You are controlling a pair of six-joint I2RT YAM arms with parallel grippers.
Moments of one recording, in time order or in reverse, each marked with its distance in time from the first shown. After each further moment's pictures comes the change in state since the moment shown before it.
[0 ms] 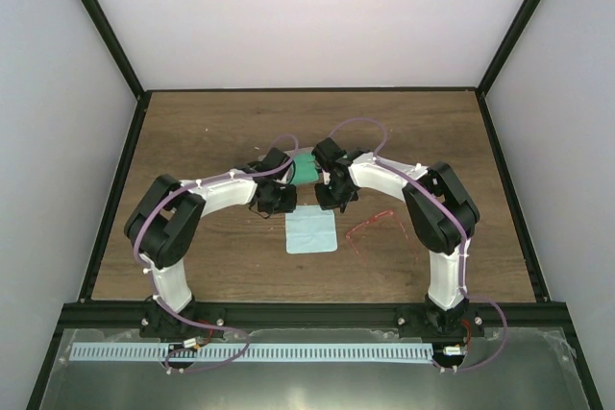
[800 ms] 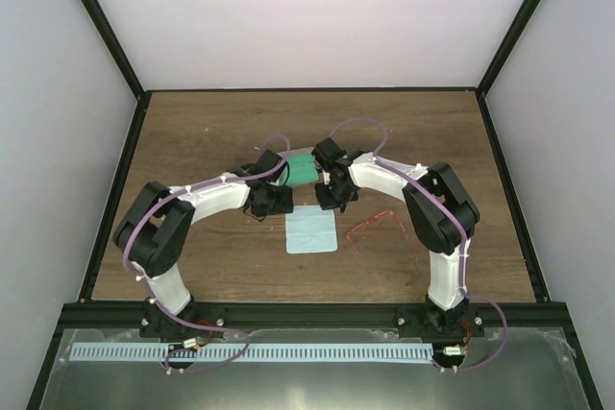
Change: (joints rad) left arm 0.015 -0.095 -0.060 -0.015 -0.056 -0.052; right arm 0.000 -0.001 0.000 0.000 0.005 0.001
